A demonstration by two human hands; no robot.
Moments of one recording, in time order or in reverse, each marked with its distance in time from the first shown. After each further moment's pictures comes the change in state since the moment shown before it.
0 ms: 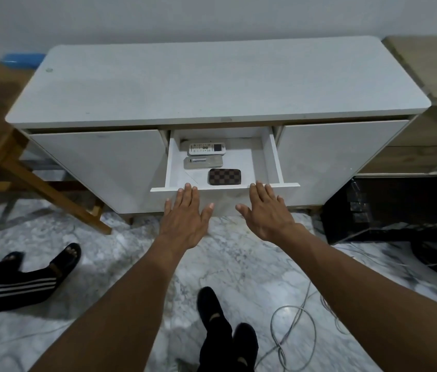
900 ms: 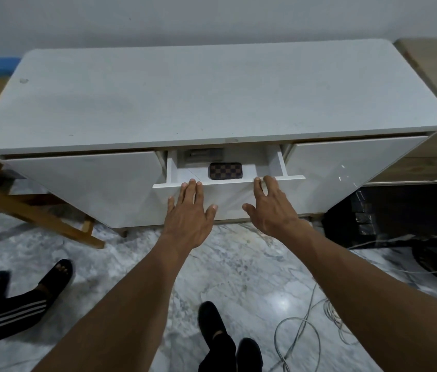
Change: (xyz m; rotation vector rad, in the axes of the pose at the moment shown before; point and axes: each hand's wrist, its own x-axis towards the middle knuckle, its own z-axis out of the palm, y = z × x) left_hand 0.092 -0.010 -0.030 0.042 0.072 0.080; right_hand 0.090 -0.008 -0.034 -0.054 0.104 0.045
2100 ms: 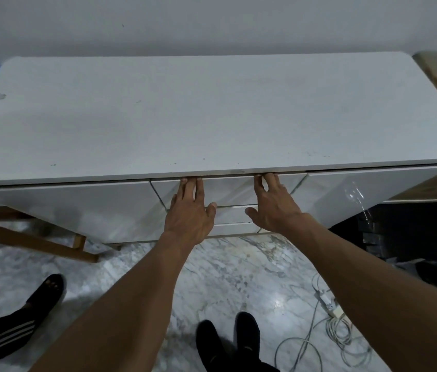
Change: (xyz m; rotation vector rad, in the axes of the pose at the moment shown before) left_hand 0.098 -0.010 -0.021 -0.081 0.029 0.007; right_hand 0.104 0.006 -0.031 -0.117 -0.041 -0.072
